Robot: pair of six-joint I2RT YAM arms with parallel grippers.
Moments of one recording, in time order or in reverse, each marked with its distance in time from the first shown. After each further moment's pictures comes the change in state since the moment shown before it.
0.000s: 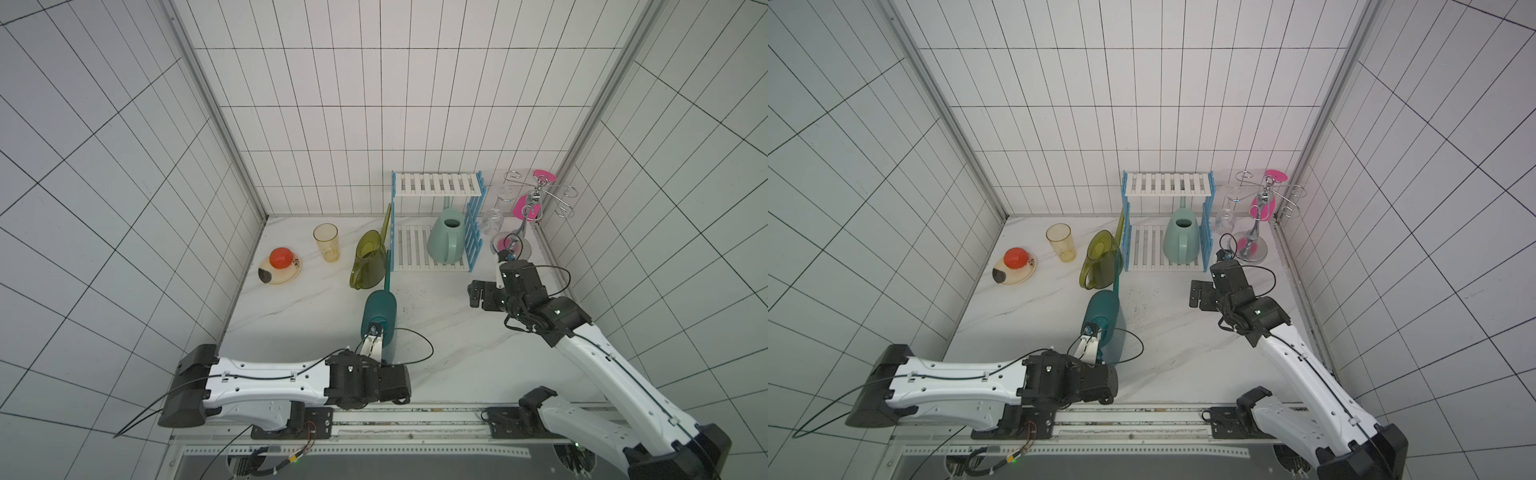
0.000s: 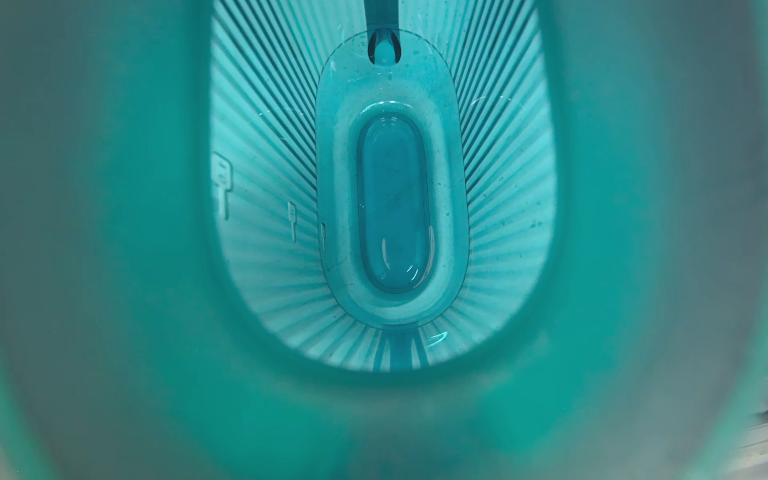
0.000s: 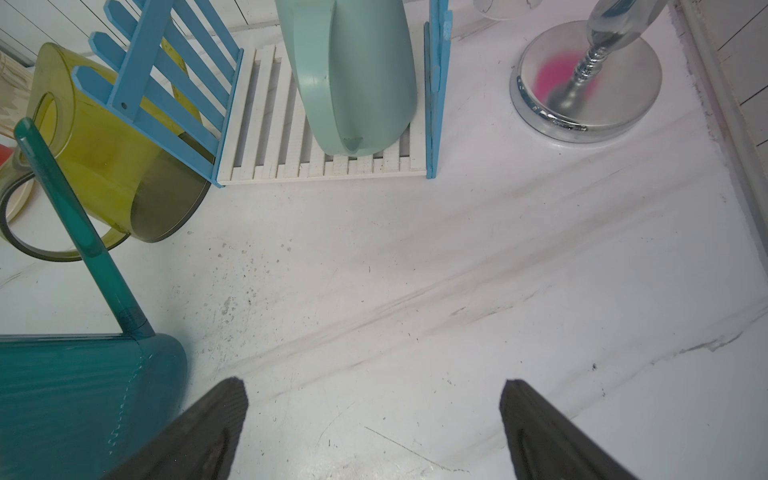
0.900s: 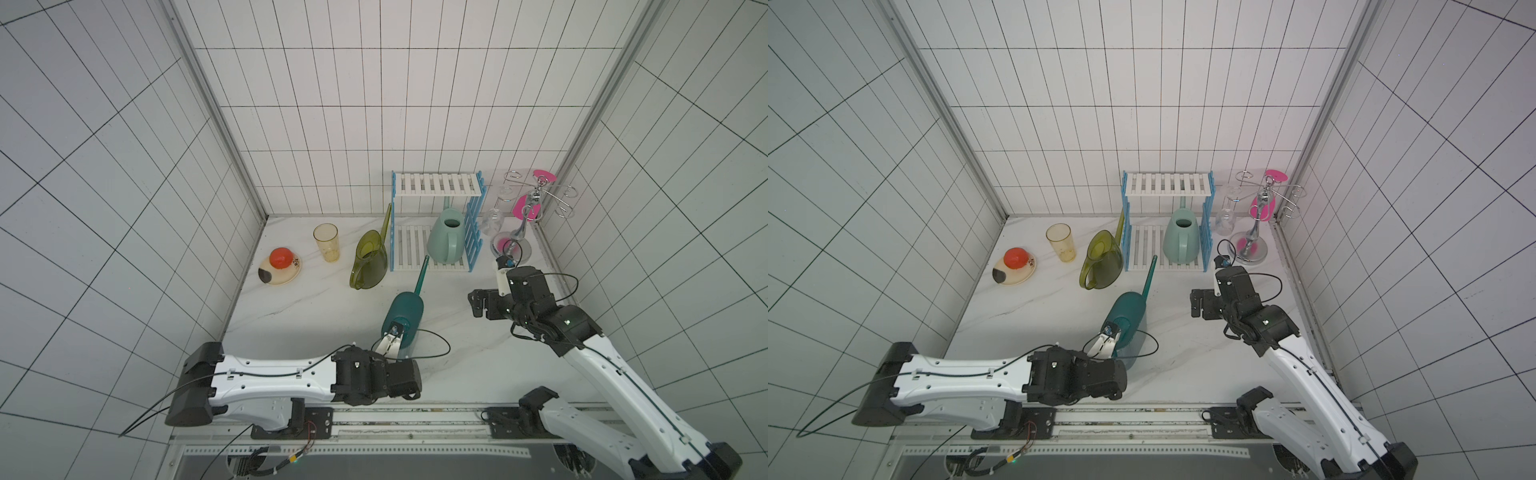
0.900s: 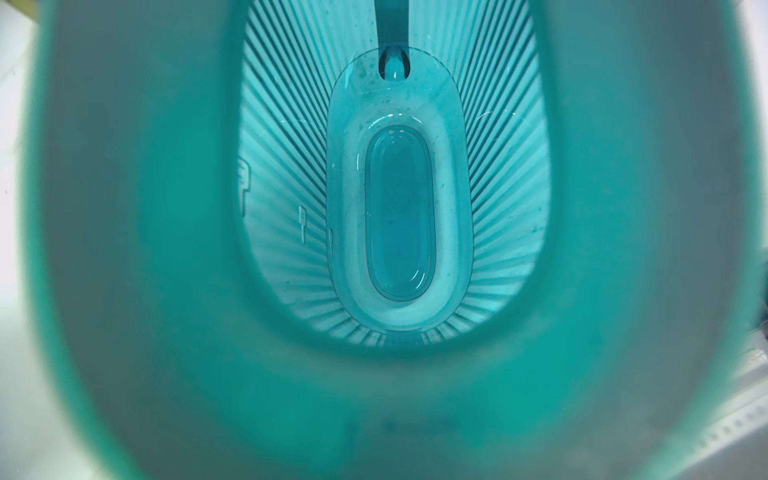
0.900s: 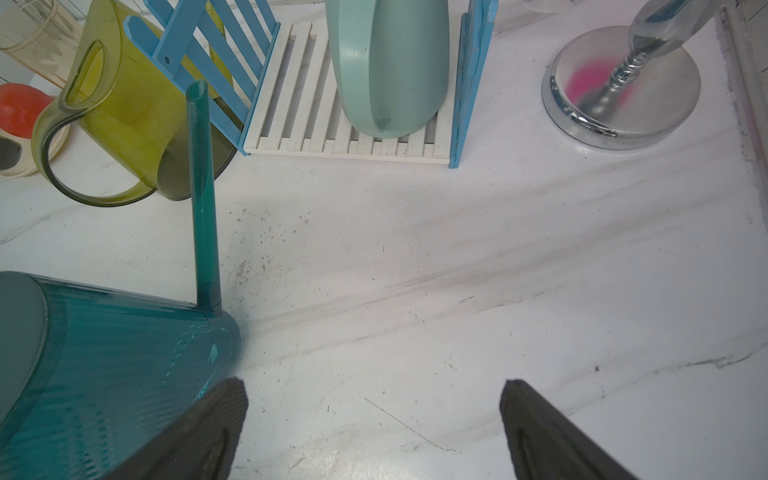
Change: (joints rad) left arm 0.009 0.062 0.097 0.064 0.044 0.282; right arm 0.000 -0.075 -0.024 -0.036 -0.066 -0.089
